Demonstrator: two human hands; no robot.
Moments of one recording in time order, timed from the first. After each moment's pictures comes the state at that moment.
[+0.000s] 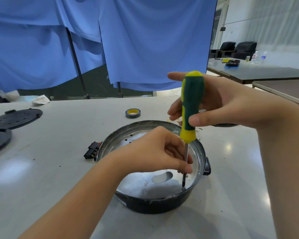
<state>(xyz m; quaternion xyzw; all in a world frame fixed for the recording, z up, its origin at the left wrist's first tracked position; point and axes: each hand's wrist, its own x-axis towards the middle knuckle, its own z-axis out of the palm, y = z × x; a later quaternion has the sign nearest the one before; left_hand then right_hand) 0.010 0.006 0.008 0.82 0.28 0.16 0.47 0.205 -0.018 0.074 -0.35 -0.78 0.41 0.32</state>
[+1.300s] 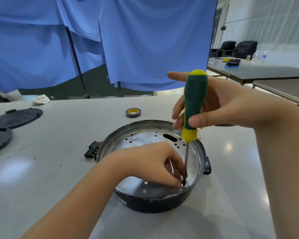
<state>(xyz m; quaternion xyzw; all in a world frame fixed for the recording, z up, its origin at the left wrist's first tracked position) 0.008 0.007 0.001 0.88 0.31 0.01 0.36 0.202 -0.017 0.072 -0.34 -0.77 0.43 0.32</state>
